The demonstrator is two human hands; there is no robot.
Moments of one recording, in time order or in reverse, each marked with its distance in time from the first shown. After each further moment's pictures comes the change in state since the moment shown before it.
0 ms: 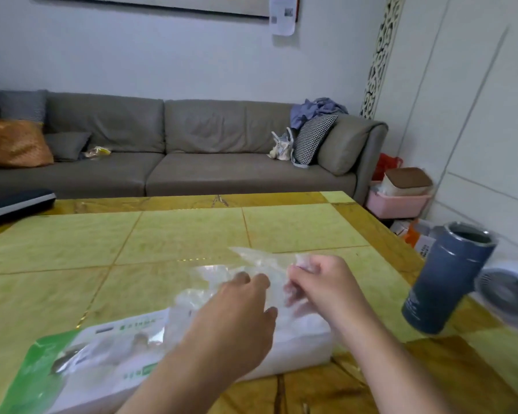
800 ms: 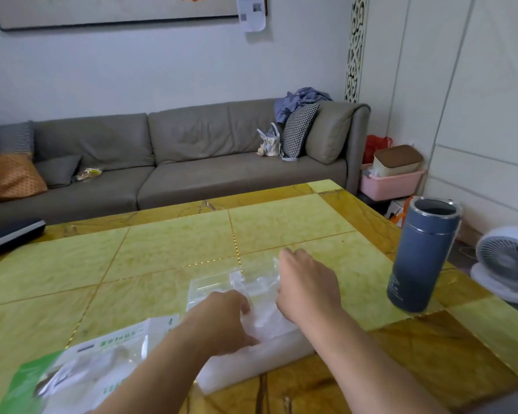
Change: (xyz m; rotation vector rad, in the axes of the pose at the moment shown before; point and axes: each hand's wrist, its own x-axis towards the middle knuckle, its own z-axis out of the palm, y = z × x) left_hand 0.043 -0.004 0.041 0.167 -0.422 -0.270; right_hand -0.001 0.003 -0.014 -1.032 0.050 -0.269
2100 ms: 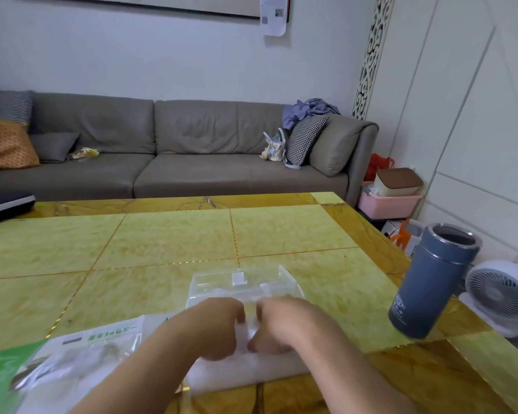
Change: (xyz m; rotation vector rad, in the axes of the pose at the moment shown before) left_hand 0.014 -0.019 -0.004 0.034 -0.142 0.089; right_hand 0.018 -0.031 0.026 -0.131 -0.712 0.075
